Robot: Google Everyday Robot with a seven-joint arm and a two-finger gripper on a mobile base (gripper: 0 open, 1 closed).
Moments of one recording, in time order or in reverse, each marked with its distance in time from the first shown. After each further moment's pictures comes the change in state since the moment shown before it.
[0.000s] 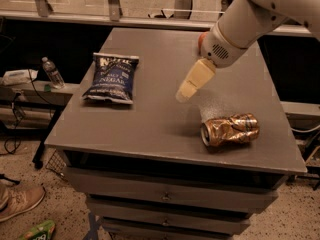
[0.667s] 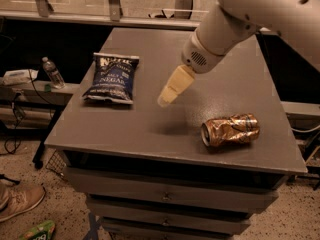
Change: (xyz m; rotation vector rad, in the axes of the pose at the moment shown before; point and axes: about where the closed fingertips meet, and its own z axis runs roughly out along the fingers) arm -0.024 0.017 0.029 -0.004 -0.014 -0.018
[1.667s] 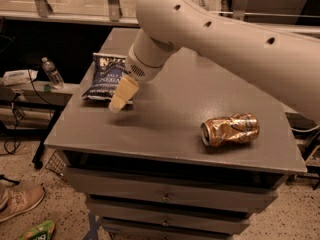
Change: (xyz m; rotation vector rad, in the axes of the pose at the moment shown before) arm -0.092 0.036 0.086 0.063 -0.021 -0.085
